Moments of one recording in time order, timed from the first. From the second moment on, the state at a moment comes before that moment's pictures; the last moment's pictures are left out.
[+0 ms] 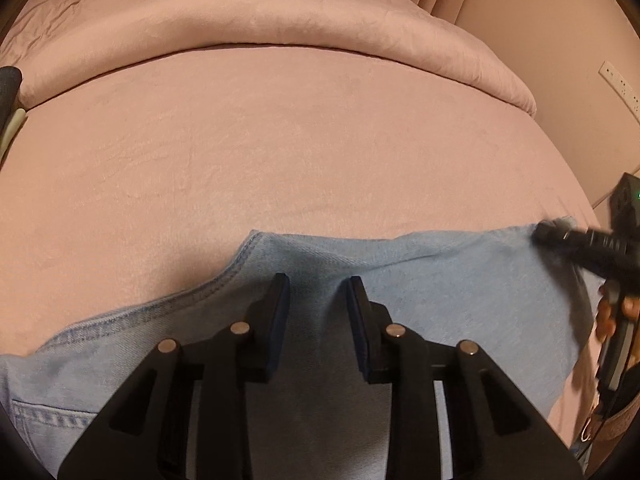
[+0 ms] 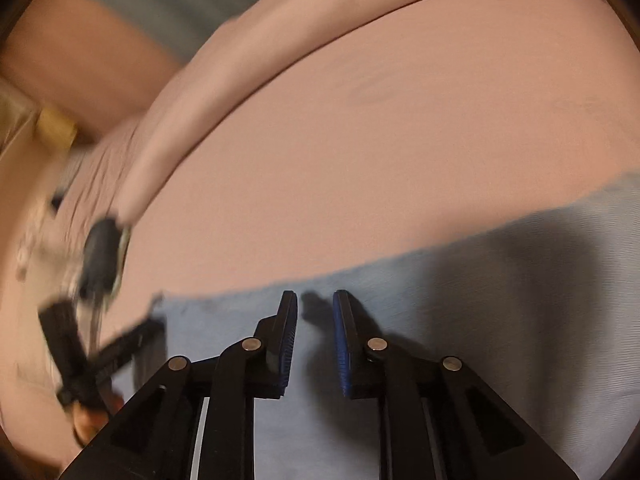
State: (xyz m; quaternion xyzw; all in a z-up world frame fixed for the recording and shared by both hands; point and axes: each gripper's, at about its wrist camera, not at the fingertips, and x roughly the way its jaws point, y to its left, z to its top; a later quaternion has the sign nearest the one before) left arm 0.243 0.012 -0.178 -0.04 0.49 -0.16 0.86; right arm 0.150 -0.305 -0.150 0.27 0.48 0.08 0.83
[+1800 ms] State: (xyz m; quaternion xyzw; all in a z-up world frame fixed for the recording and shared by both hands) left arm 0.158 -0.070 -0.154 -0.35 0.49 -0.33 0.73; right arm 0.011 -0.215 -0.092 0.04 0.28 0.09 0.95
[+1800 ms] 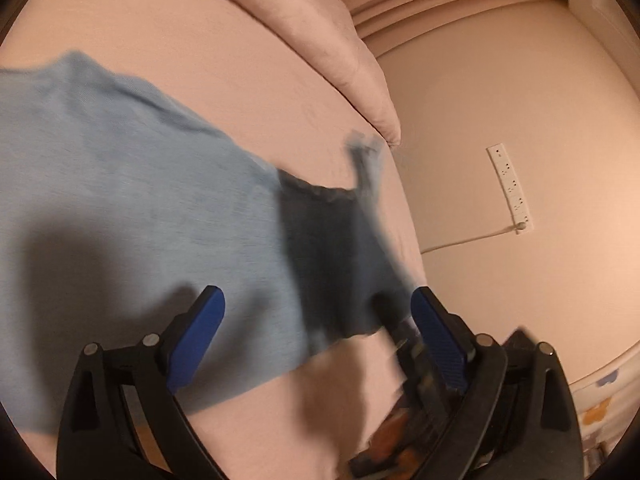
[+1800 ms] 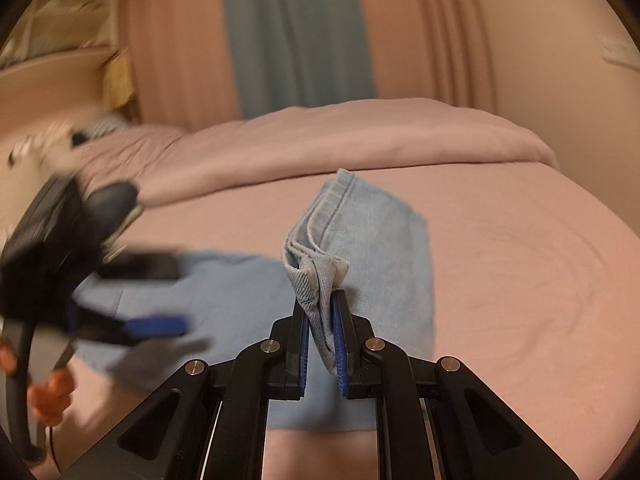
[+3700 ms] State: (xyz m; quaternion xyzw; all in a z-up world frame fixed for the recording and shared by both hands) left arm 0.125 -0.027 -0.137 -0.12 0.42 -0.23 0.87; right arm 0.084 -0.259 -0.081 0.15 0.36 0.17 0.90
